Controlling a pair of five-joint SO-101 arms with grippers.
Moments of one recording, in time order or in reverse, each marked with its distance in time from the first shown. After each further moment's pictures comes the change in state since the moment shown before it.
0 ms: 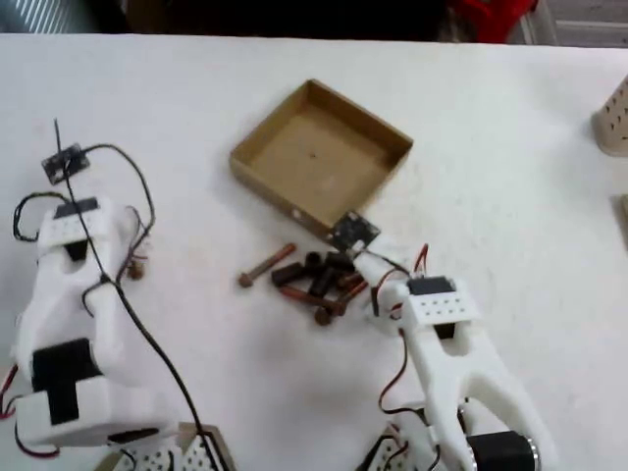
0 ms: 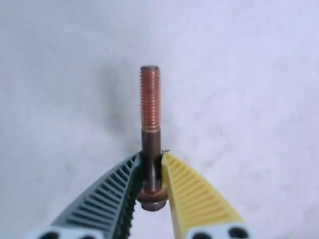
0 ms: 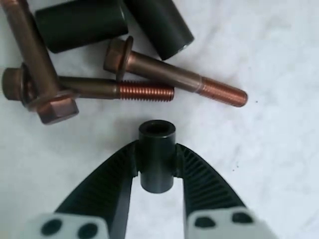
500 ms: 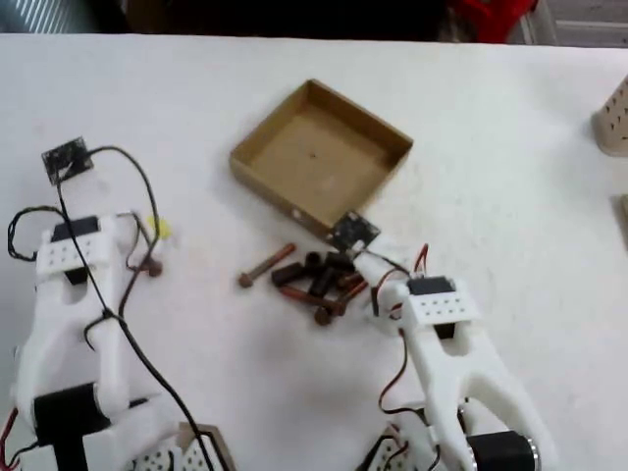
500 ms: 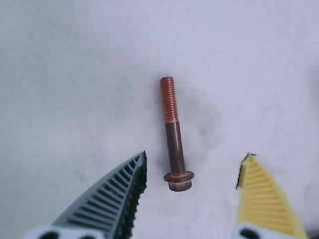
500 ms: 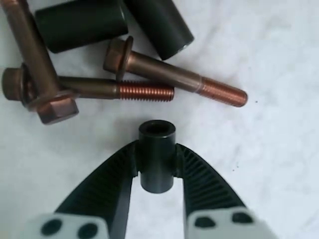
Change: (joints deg) left arm 0.7 -11.1 6.5 -2.1 -9.7; right arm 0.0 0.0 0.0 0.0 0.0
